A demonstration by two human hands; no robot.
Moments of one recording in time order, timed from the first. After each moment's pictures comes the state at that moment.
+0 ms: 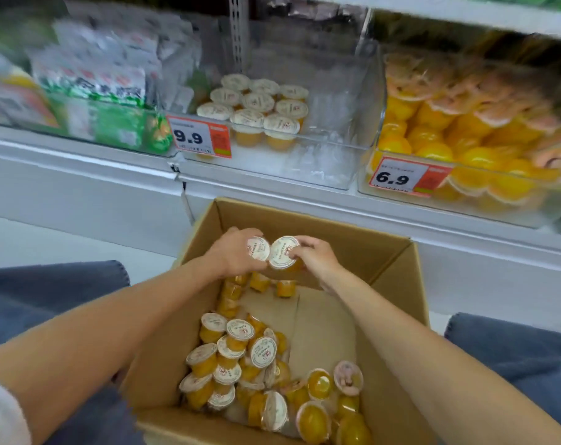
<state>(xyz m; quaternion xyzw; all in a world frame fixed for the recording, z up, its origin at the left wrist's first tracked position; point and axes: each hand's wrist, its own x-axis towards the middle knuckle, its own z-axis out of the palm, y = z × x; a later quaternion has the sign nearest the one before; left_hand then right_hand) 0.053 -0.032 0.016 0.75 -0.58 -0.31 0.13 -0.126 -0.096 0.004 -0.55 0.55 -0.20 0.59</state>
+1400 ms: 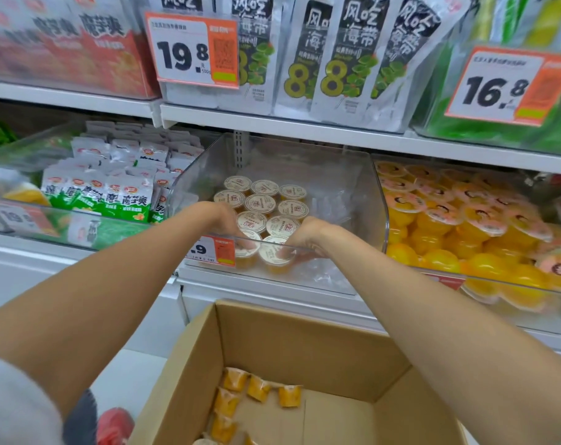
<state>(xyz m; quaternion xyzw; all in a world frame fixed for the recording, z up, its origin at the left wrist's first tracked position) 0.152 -0.194 0.185 0.78 -0.57 -0.23 -0.07 -0.028 -0.233 0.171 -0.68 0.59 -0.05 0.43</state>
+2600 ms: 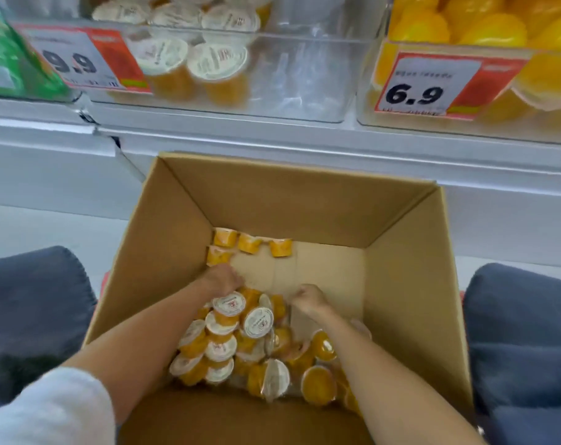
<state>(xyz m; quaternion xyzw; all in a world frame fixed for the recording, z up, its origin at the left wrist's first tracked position) 0.046 -0.026 -0.178 0.77 -0.44 -0.44 -0.14 -0.171 -0.049 -0.220 -0.56 0.62 0.09 0.54</state>
